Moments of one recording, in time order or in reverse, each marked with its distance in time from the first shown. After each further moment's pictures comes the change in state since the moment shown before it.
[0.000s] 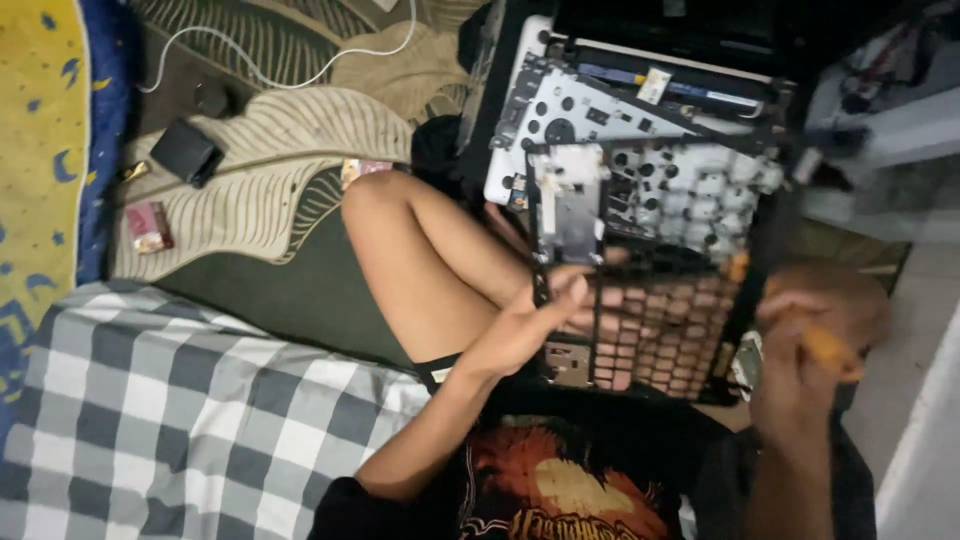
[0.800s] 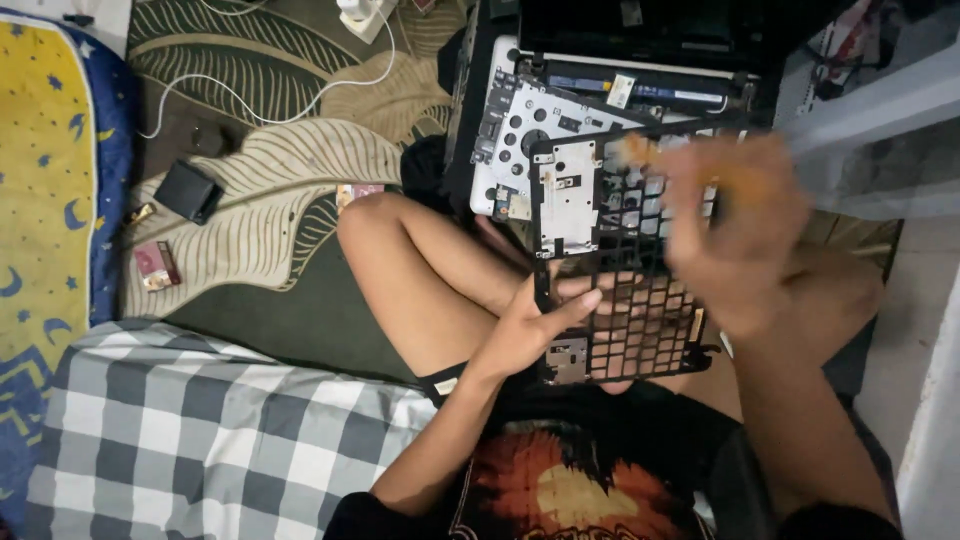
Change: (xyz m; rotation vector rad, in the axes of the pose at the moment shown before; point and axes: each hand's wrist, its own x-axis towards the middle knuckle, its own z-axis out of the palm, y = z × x) left_hand 0.012 0.022 0.021 -0.039 0.043 -0.017; right_hand 0.114 -0.067 0.075 -0.217 -0.120 -0.775
